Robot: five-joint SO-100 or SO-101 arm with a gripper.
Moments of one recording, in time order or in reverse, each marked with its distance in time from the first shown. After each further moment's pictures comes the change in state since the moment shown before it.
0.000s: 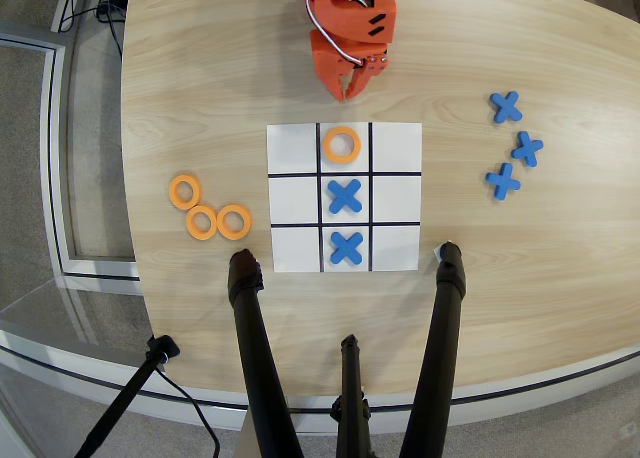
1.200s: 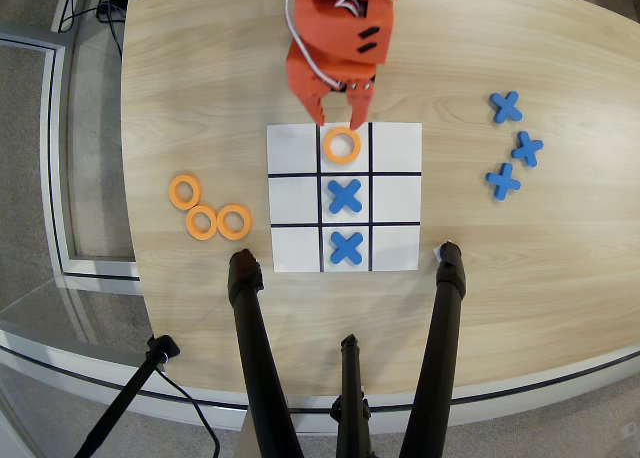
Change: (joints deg) arm 6.9 -40.7 -33.0 -13.6 10.5
